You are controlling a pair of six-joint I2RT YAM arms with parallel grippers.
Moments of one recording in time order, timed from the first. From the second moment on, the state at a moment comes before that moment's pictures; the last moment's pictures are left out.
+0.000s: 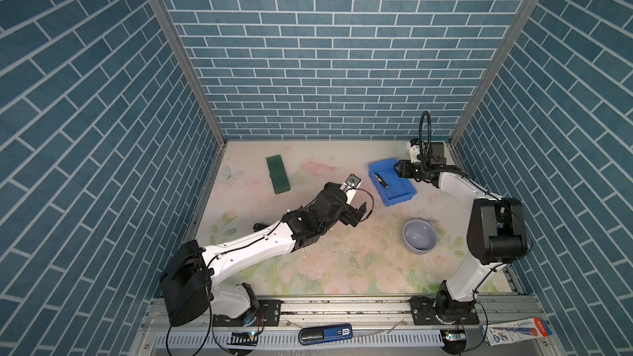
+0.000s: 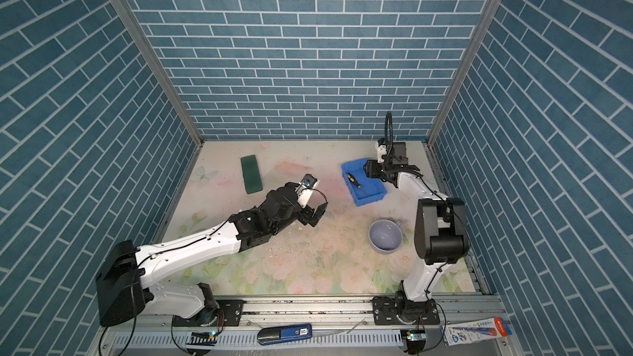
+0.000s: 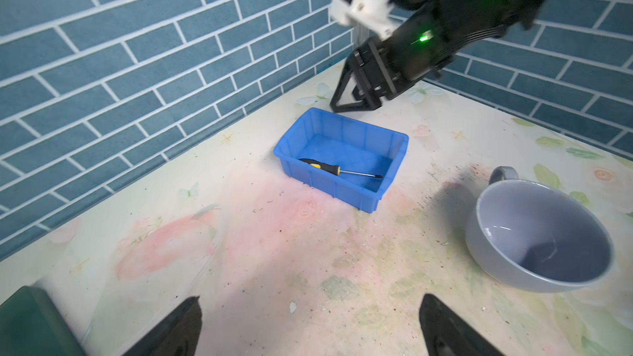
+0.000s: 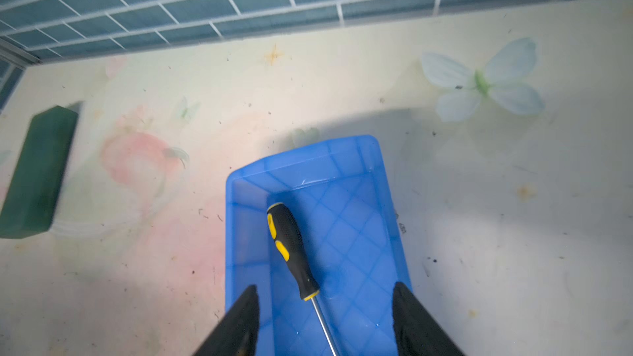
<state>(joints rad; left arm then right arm) -0.95 1.34 0.95 -0.04 -0.30 -0.04 0.10 1.69 1.19 -0.20 -0.31 0.10</state>
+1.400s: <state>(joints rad) -0.17 1.40 0.27 0.76 -0.36 0.14 -0.02 1.48 0.29 0.85 0.11 0.05</state>
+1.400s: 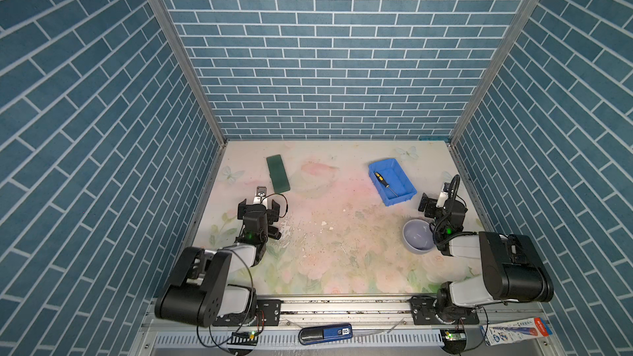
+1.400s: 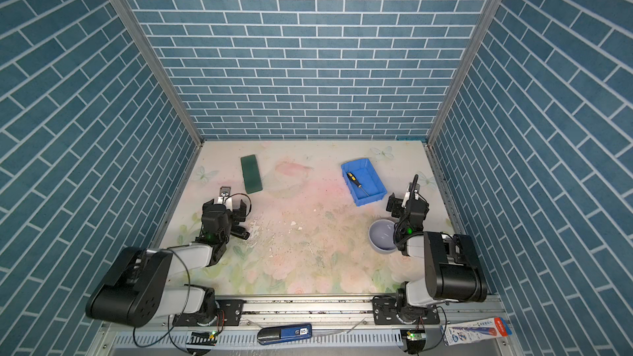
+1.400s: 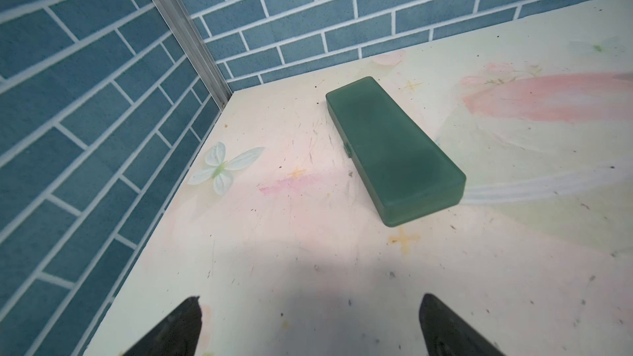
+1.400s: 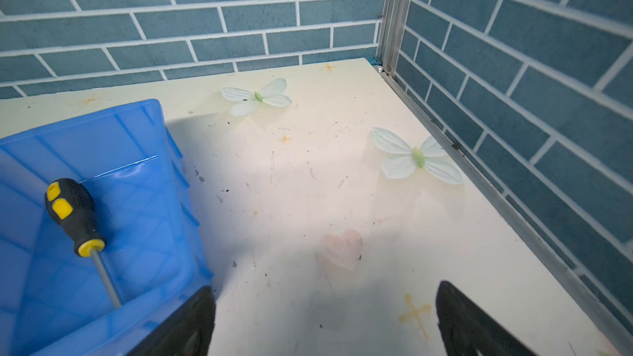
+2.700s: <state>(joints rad) -0.07 1.54 0.36 0.83 -0.26 0.06 -0.02 1.53 0.31 0.89 0.11 0.05</state>
